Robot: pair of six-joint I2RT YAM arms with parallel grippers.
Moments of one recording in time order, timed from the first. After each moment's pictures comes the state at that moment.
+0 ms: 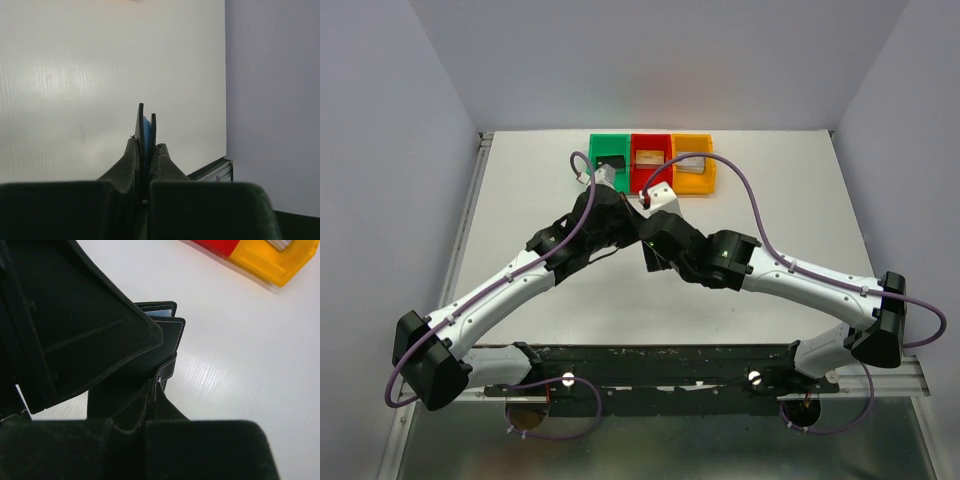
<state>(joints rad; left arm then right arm) -0.74 1.21 1.05 -0.32 -0.03 -1.02 1.13 1.47 1.39 -0.70 0.62 0.34</state>
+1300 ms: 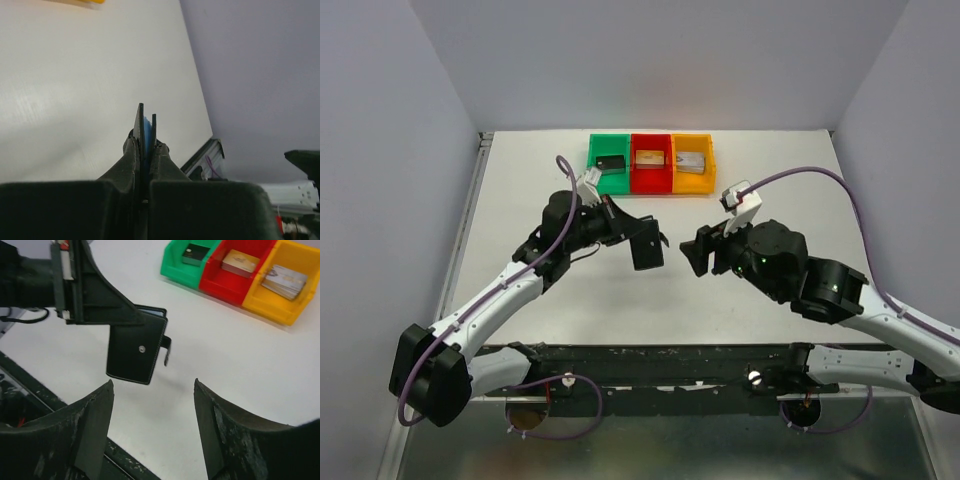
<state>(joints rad) -0.54 1.14 0.85 -0.02 0.29 -0.90 1.12 0.99 1.15 -0.53 0.52 0.28</state>
